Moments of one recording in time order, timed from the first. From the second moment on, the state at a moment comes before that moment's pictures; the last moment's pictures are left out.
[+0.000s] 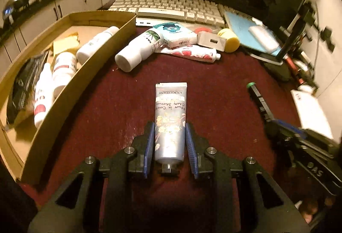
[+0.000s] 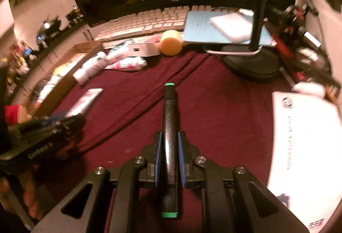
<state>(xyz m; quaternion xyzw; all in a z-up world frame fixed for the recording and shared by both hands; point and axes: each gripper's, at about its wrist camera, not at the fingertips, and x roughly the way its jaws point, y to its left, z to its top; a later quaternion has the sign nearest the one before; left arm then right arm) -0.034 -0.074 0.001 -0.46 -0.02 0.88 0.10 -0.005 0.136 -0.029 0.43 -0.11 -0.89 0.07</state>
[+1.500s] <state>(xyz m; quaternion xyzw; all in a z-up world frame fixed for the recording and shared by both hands) -0.016 -0.161 0.064 -0.38 -0.13 0.91 0.07 -0.033 0.029 0.021 0.41 -0.08 -0.88 0.20</state>
